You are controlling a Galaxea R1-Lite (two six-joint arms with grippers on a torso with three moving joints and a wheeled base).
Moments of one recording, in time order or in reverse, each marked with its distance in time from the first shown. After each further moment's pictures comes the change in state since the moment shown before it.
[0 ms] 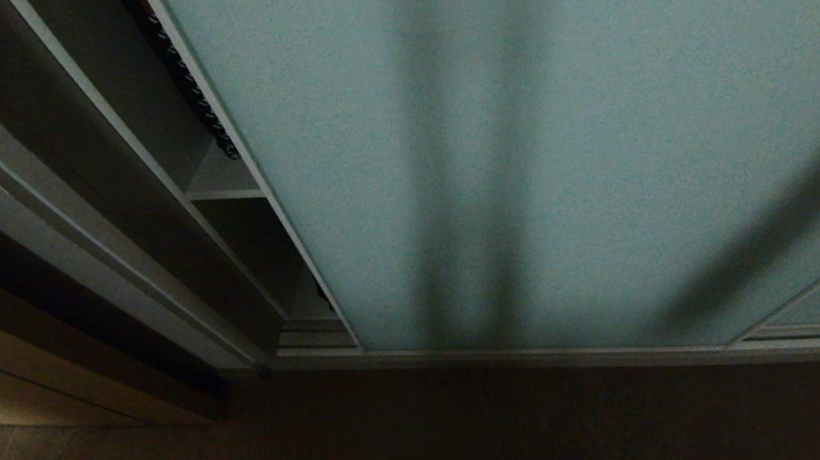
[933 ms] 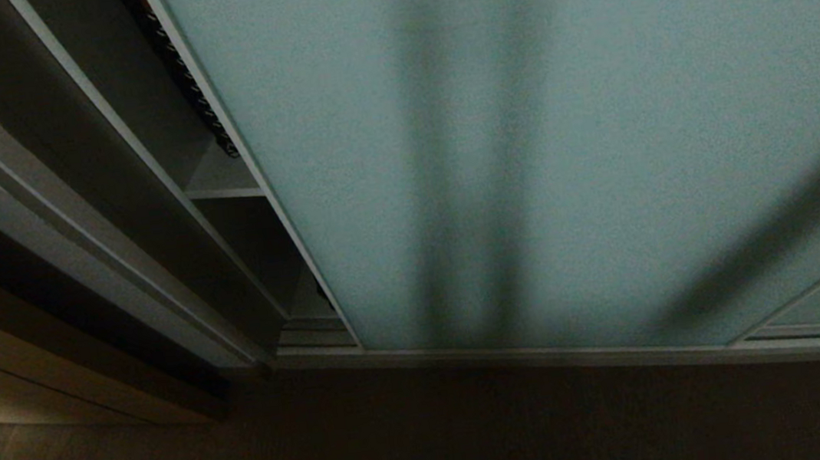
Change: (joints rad) left arm 0.000 0.000 0.000 0.000 0.000 0.000; right arm -0.125 0.022 -0.016 -0.122 0.006 0.016
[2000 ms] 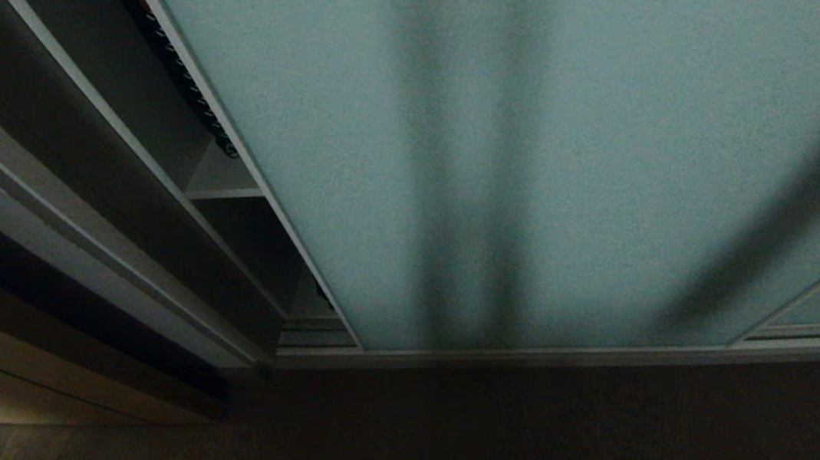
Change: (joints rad) left arm 0.000 0.000 0.000 0.000 0.000 0.000; right arm 0.078 -0.097 0.100 0.004 0.068 0.043
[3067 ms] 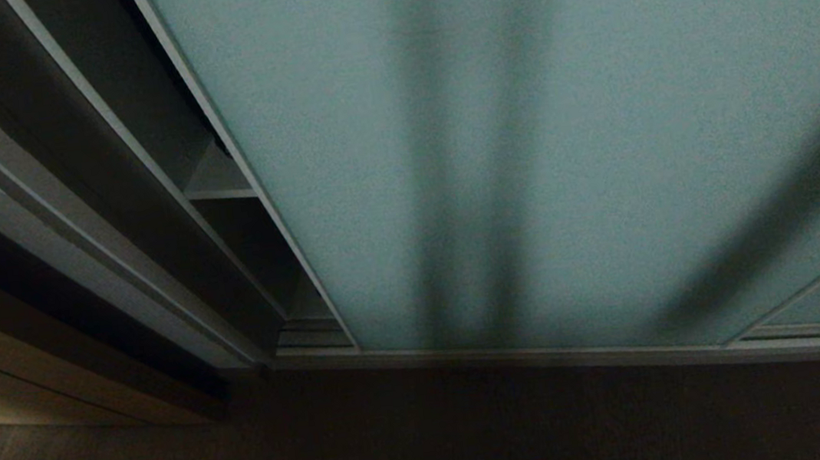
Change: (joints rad) left arm 0.000 0.000 0.000 0.000 0.000 0.000; right arm 0.077 -0.064 0.094 -0.005 0.015 -0.003
